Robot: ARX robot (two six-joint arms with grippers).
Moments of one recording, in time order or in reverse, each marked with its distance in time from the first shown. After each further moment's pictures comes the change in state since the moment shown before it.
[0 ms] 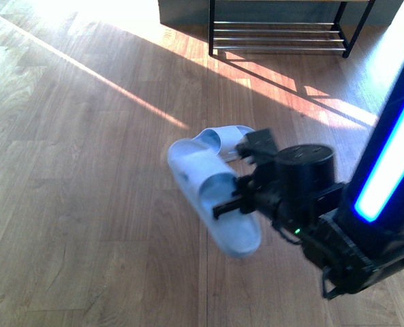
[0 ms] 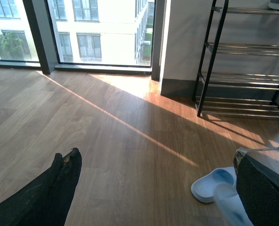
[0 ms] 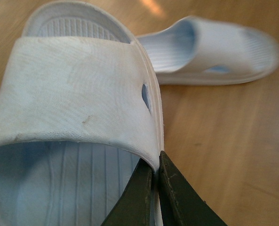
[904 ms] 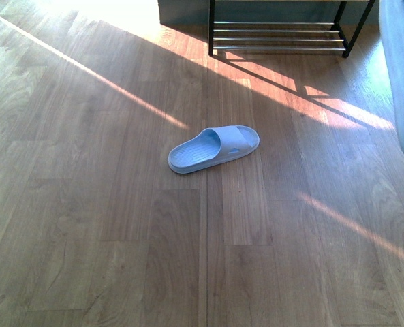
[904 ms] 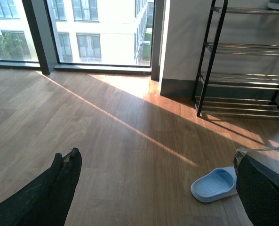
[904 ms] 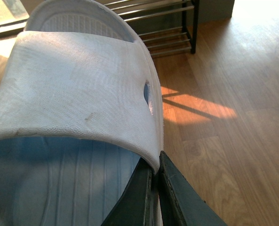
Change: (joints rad) left arm 0.000 0.000 0.000 0.000 0.000 0.000; right arm -0.453 -1.088 -0.590 -0.227 0.055 0.107
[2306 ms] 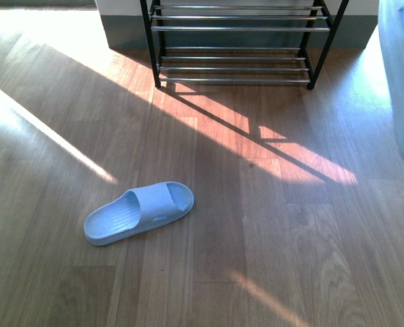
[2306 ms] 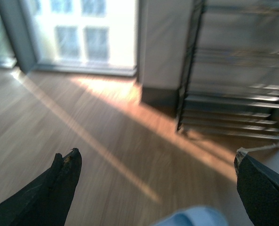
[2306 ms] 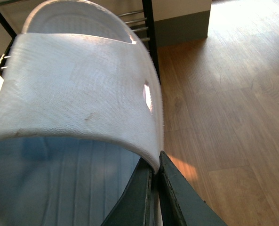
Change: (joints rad) left arm -0.032 0.034 0.026 -0.072 -0.120 -0.033; right arm -0.002 0.003 -0.005 -0.004 -0.001 0.003
